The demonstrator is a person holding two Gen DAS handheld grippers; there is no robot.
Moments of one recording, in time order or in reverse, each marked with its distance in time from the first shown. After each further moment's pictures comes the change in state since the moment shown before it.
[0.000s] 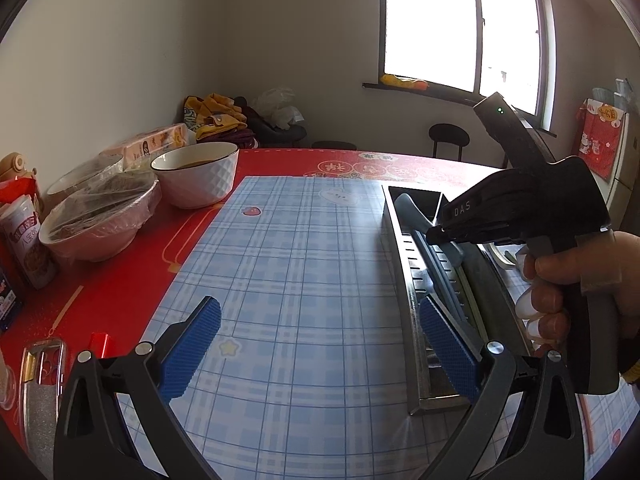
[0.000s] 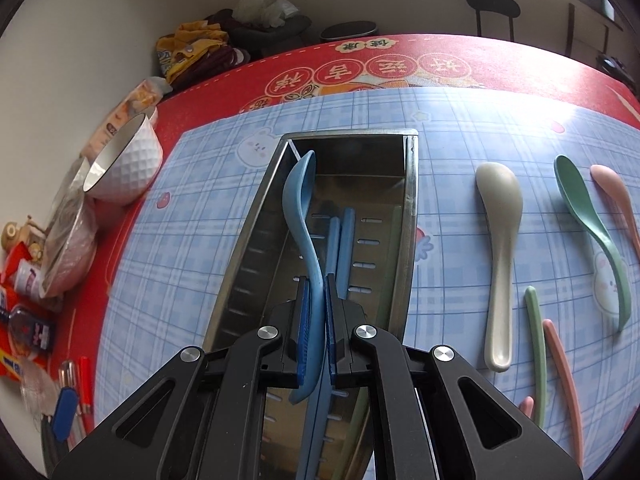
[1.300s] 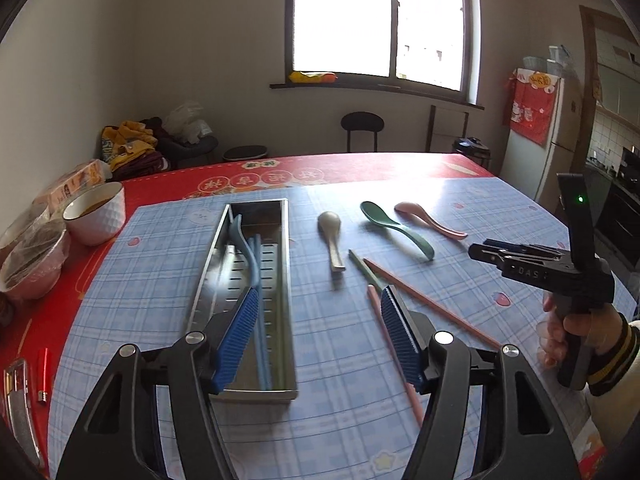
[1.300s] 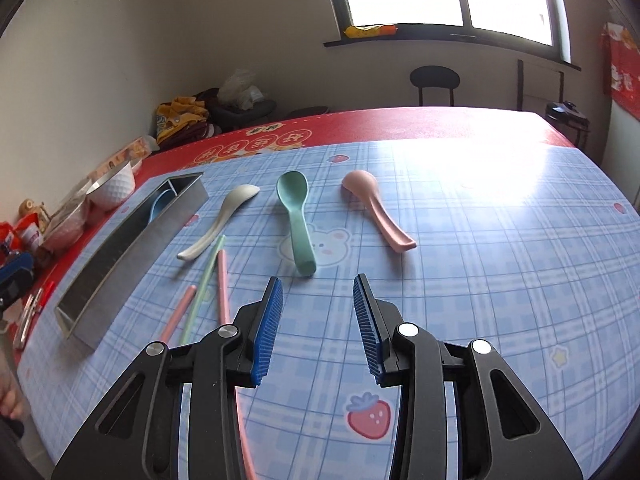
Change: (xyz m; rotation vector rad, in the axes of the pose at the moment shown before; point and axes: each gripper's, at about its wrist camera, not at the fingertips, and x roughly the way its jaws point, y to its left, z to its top) left arm -0.048 -0.159 0.015 0.160 0.044 -0.226; right arm -0.147 -0.226 -0.097 -0.090 -0.359 -0.030
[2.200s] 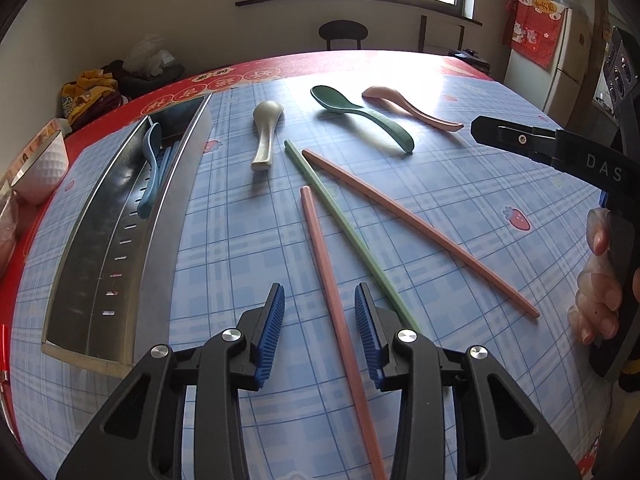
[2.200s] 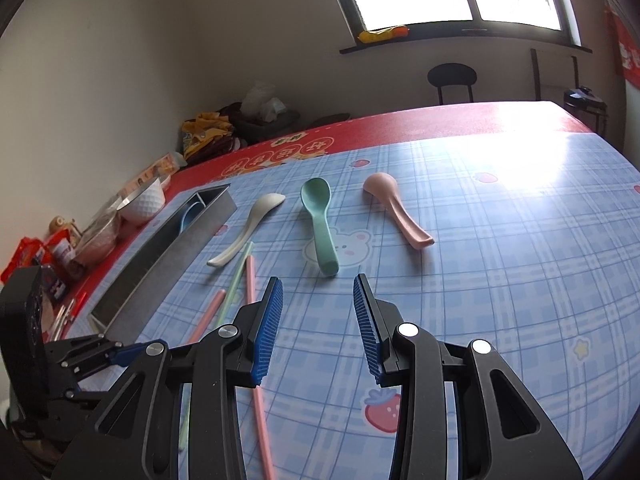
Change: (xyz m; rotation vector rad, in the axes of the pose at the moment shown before) left arm 0.096 -0.051 -0.038 0.044 0.297 0.006; right arm -0.009 -0.010 -0.006 0.042 -0.023 0.128
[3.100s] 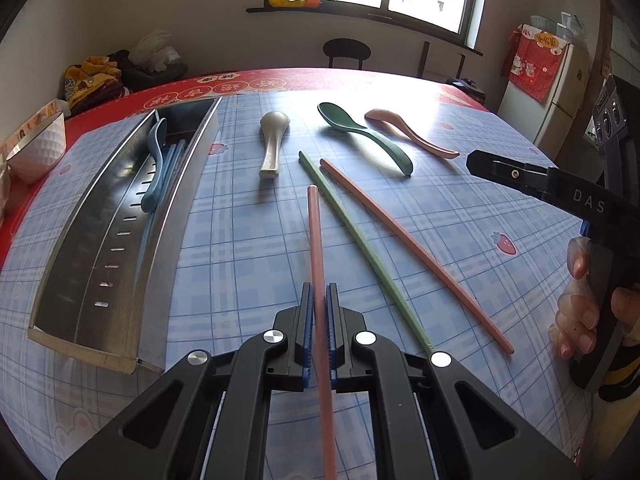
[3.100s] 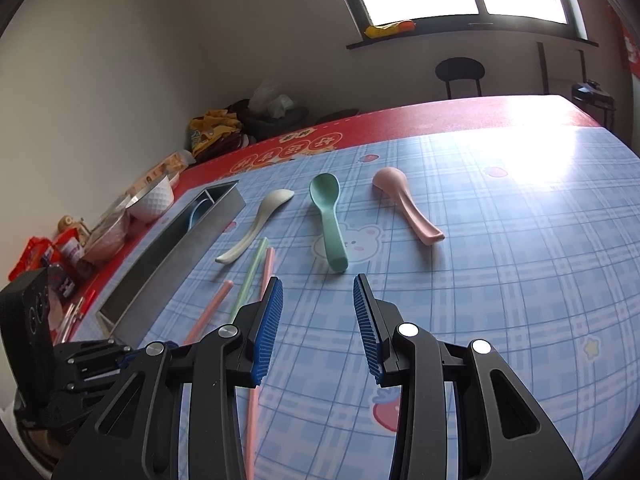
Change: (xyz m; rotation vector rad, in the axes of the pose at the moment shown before) left arm -0.009 0.017 -0.006 -0.095 -0.072 -0.063; right arm 0.006 0.002 0.000 0.001 0.024 0.040
